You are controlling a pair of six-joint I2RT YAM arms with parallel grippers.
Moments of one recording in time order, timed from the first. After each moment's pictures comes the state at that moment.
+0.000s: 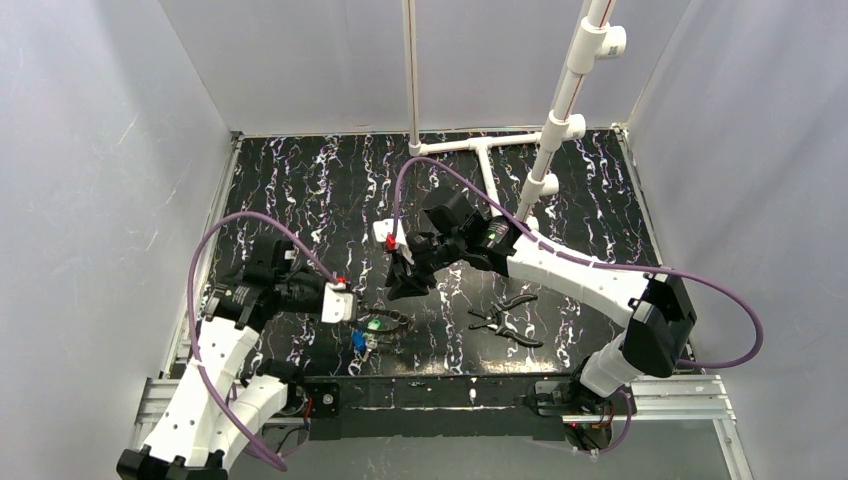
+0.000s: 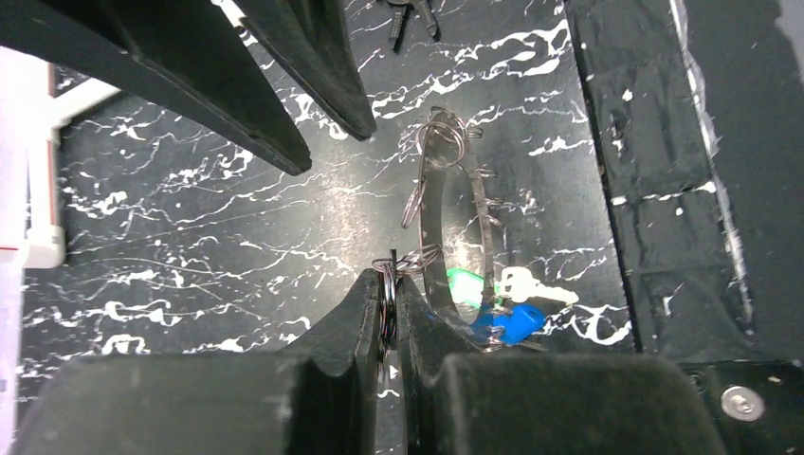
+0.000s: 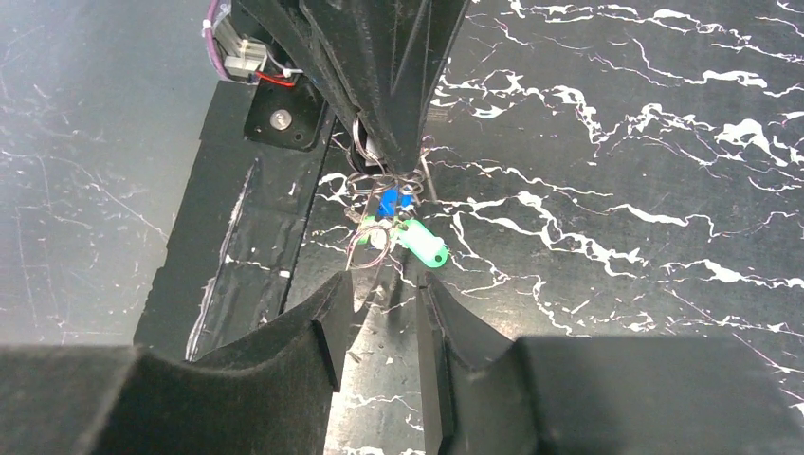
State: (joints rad) left arm -0.27 0.79 0.86 -1.05 0.94 1.30; right arm 0.98 1.53 1.29 -0.40 -0.78 -0.42
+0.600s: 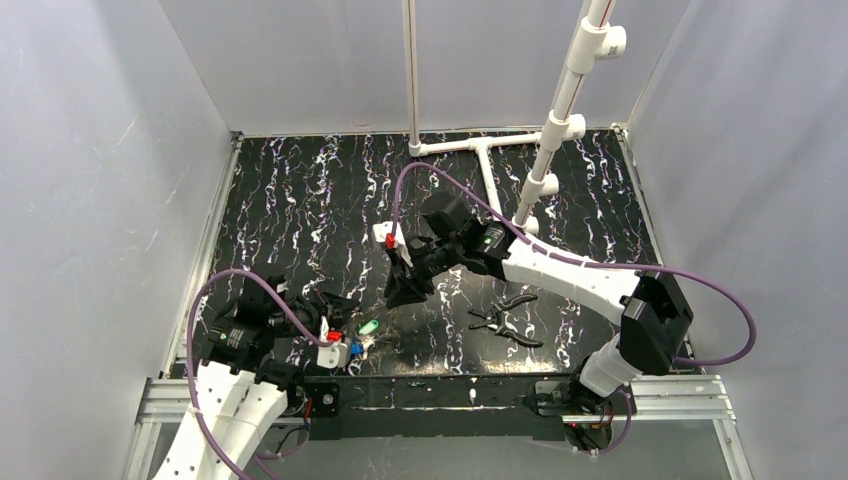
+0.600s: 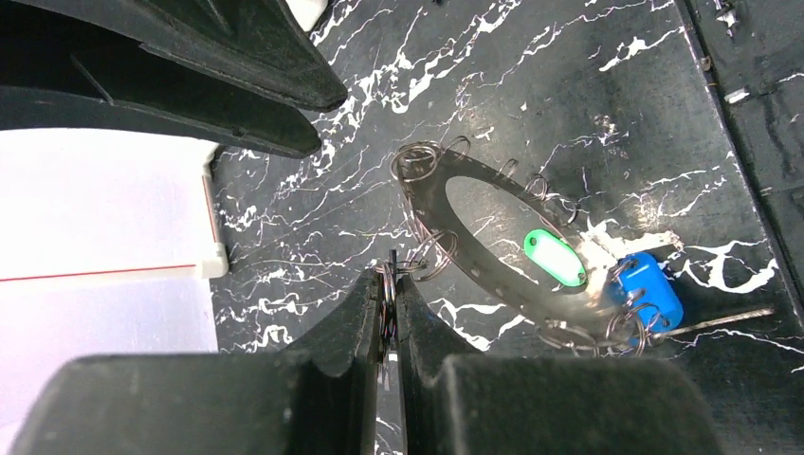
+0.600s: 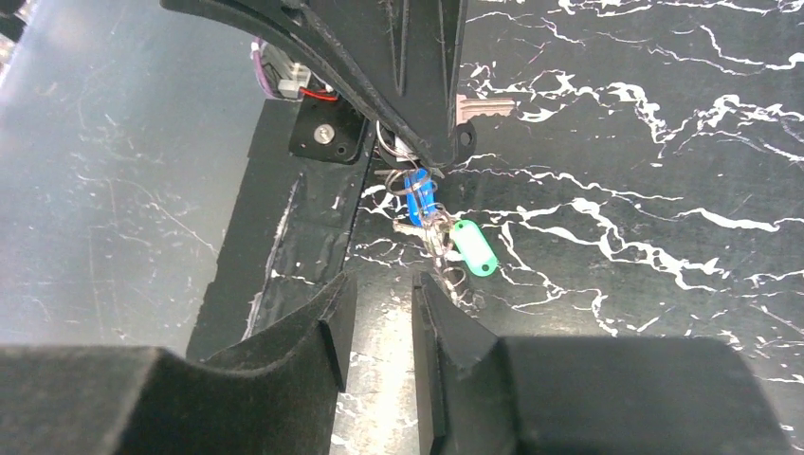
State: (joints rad) left arm -0.27 0.51 0.66 -0.95 0.87 1.60; right arm 0.98 1.55 1.24 -0.32 -0.86 -0.31
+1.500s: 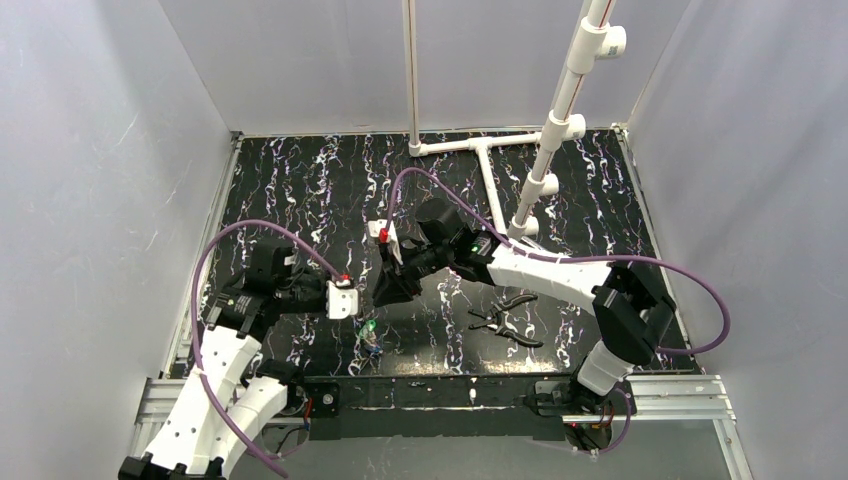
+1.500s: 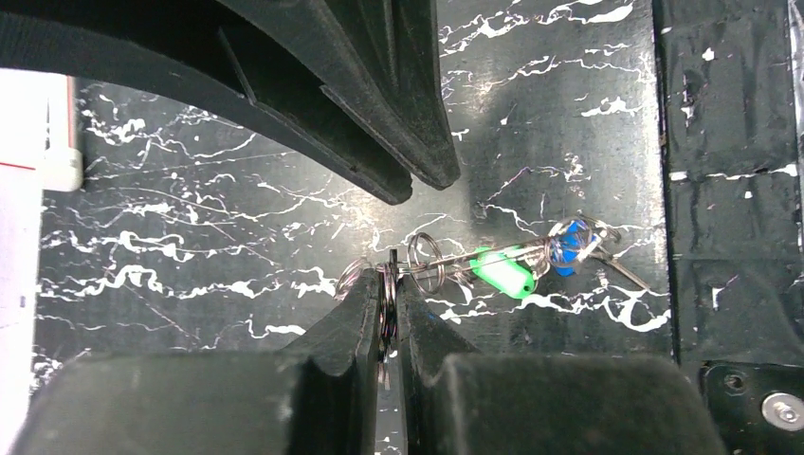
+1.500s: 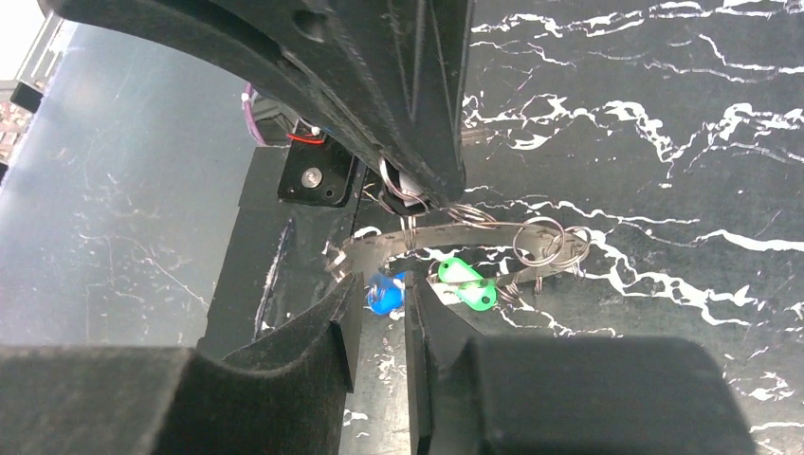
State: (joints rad) left arm -0.27 0.70 0.76 -0.92 0.81 1.23; right arm 0.98 1.63 1.16 -0.02 -0.87 -0.09
